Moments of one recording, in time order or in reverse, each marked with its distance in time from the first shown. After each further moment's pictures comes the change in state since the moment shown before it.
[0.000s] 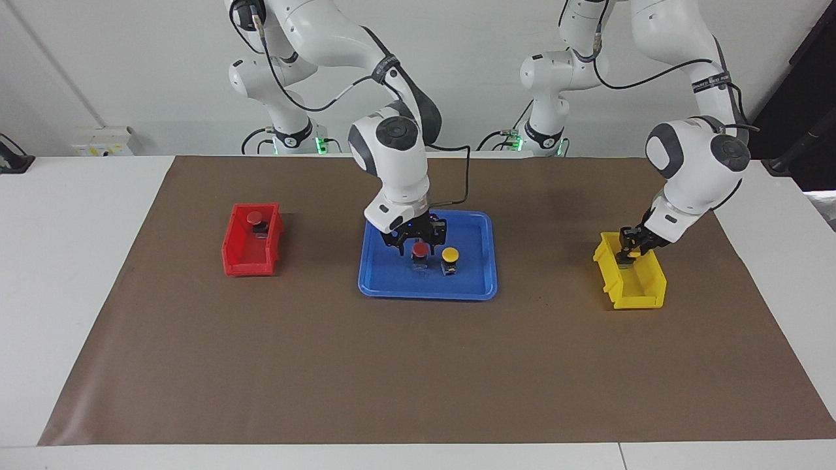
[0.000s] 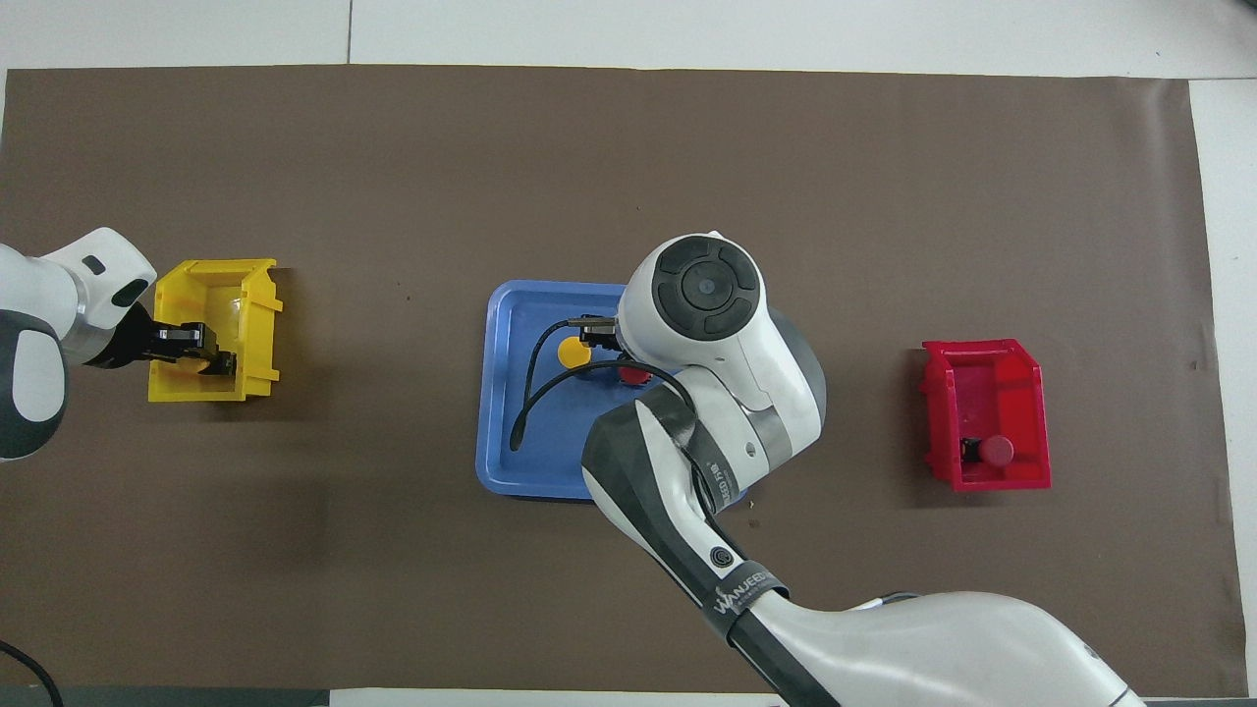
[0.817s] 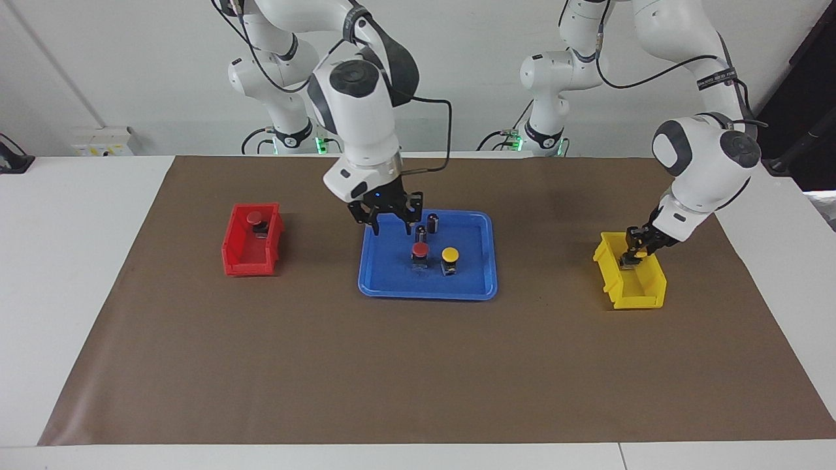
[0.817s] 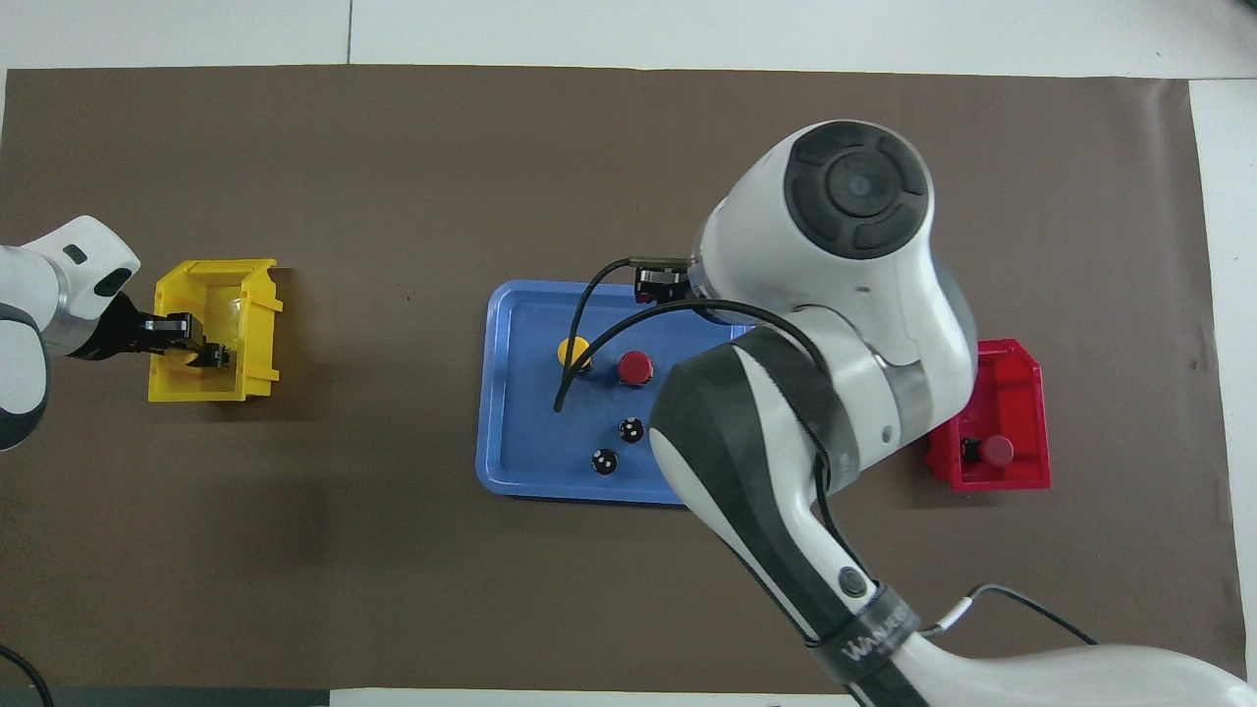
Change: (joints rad) left arm 0.001 0.002 0.008 0.018 0.000 -0.007 -0.003; right arm -0.073 -0.091 0.002 0.152 0.000 -0.232 -0.023
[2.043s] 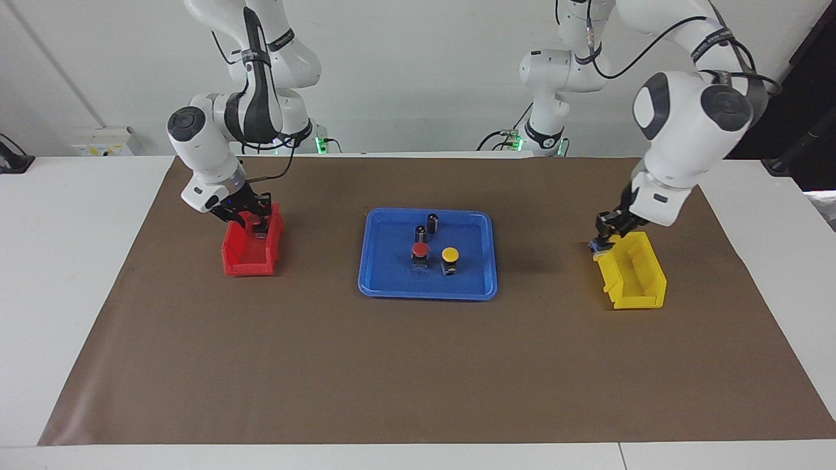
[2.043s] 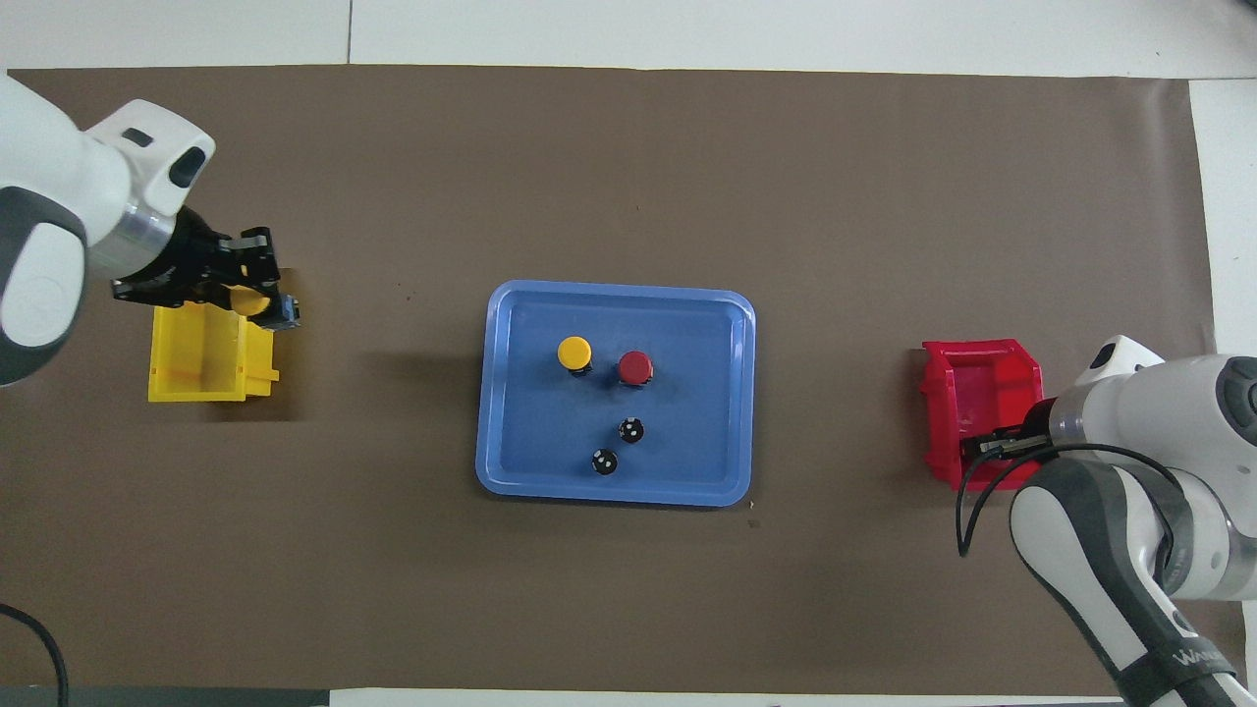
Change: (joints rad) left arm -0.129 0.037 0.006 0.378 -0.002 -0.354 -0.335; right arm -0.556 -0.452 -0.035 -0.874 -0.080 0.223 -0.809
